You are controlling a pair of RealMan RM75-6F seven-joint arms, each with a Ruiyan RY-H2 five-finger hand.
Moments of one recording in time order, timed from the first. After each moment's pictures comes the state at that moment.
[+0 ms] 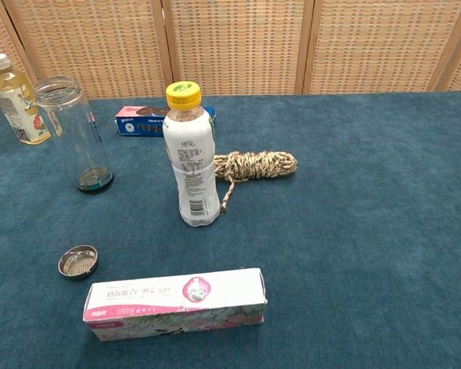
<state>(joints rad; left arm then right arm) -0.10 -1.15 -0.03 -1.61 1.52 1.49 0.14 0.07 -1.13 0.06 -1.63 -1.52 1.51 -0.14</state>
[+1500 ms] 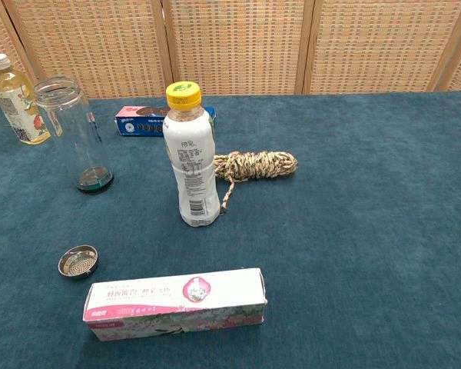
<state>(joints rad) -0.12 -1.19 -0.04 -1.62 1.52 1.48 0.18 0.07 -1.14 0.06 -1.64 -1.52 1.49 -0.16</state>
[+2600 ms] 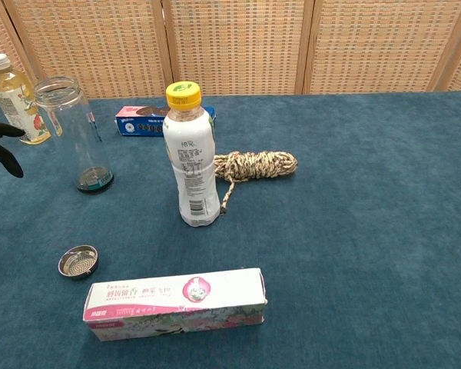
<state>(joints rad) -0.31 -1.15 -0.04 -1.90 1.39 1.13 0.42 0.07 -1.14 0.06 -1.64 -1.51 1.48 -0.15</state>
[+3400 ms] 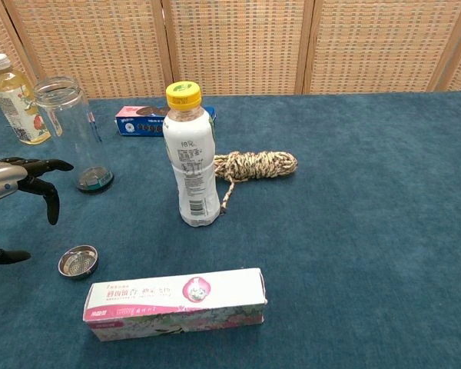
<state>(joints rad) -0.42 -1.35 -0.05 -1.77 1.20 1.08 0.60 0.07 -1.13 0.06 -1.64 -1.50 1.48 -0.12</state>
